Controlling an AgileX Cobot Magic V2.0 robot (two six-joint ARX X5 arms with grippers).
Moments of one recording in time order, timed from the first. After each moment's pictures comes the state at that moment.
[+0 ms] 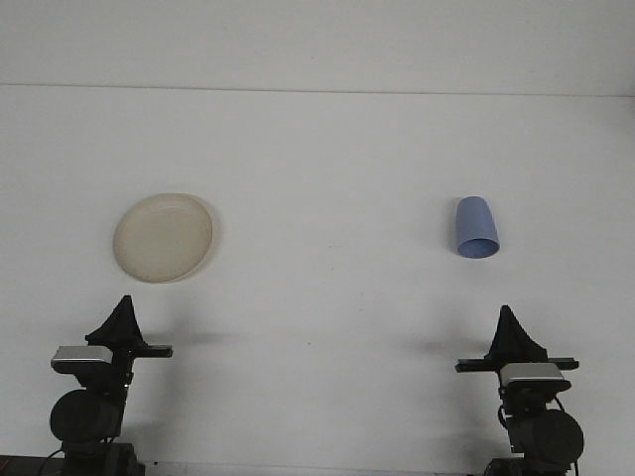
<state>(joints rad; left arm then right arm) -0.01 0.01 0.03 0.17 -0.05 -0.02 0.04 0.00 0.01 0.11 -0.03 0.04</state>
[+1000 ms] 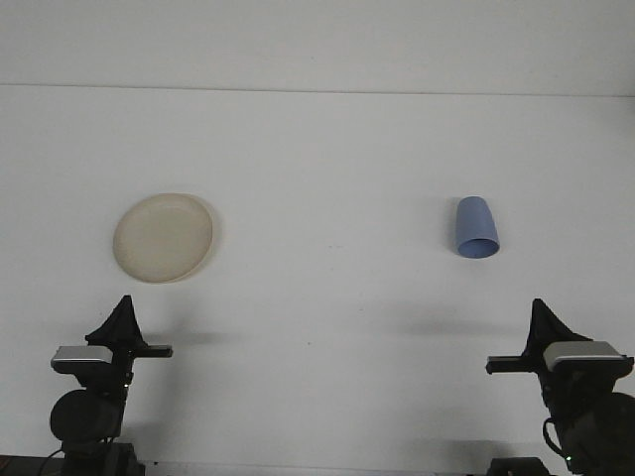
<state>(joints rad) -0.01 0.01 0.03 0.17 -0.05 -0.02 0.04 0.32 0.72 -0.53 -0.03 0.05</state>
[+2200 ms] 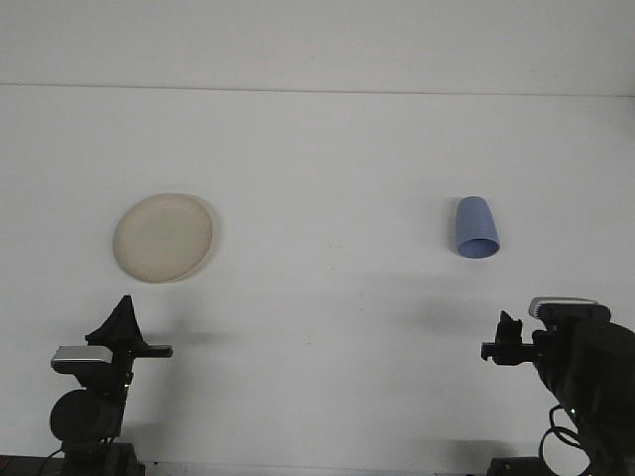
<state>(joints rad) -0.01 0.01 0.03 0.17 -0.05 -0.02 0.04 0.65 0.98 -0.98 -0.03 0.09</state>
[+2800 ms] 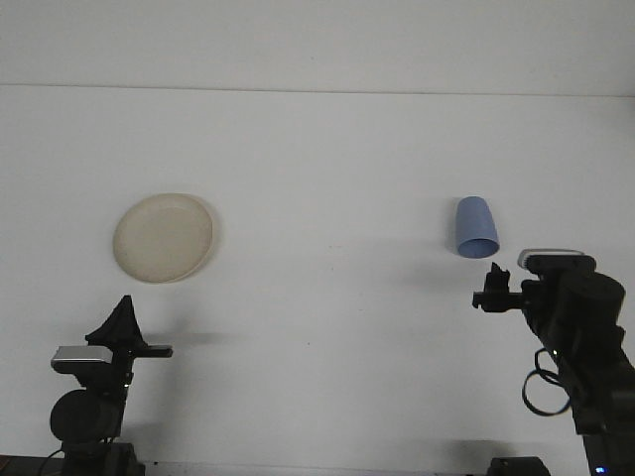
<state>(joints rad) -0.01 0.01 0.03 0.17 -0.05 -0.02 0.04 0.87 0.96 -0.64 -0.02 0.06</state>
